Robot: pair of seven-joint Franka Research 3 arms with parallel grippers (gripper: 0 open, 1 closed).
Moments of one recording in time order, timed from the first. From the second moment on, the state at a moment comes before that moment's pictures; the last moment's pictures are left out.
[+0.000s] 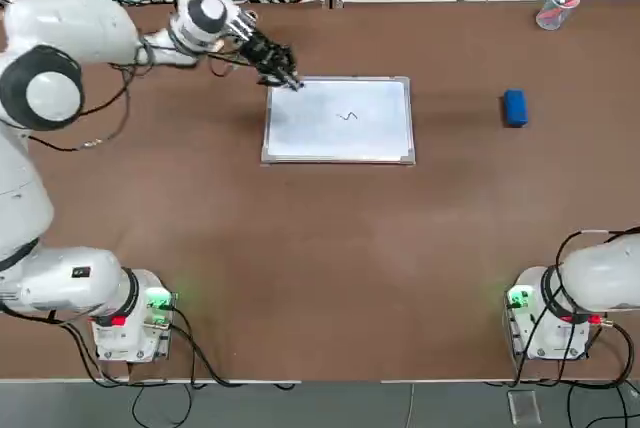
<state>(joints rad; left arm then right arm) 0.06 0.68 -0.55 -1.65 -0.50 2.05 -0.94 -0.01 0.07 0.00 -1.57 -0.05 1.78 0.00</state>
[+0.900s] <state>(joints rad) 0.13 0.54 -0.55 -1.66 0.12 1.76 -0.58 -0.24 0.24 0.17 -1.73 -0.05 2.15 -0.07</state>
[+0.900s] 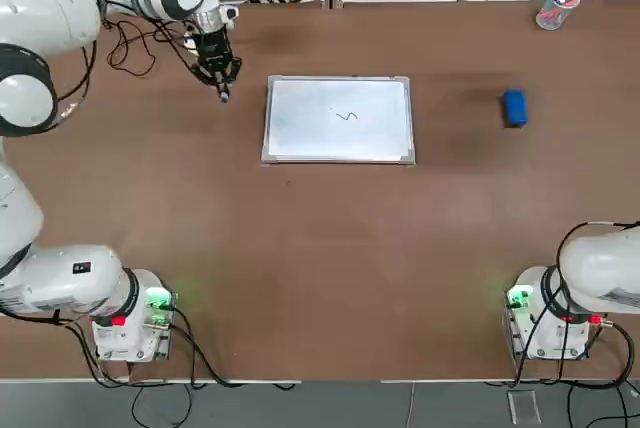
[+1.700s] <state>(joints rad) 0.29 0.47 -0.55 -1.72 0.25 1.80 -0.22 -0.26 0.34 0.17 -2.08 -0.05 2.69 -0.07</state>
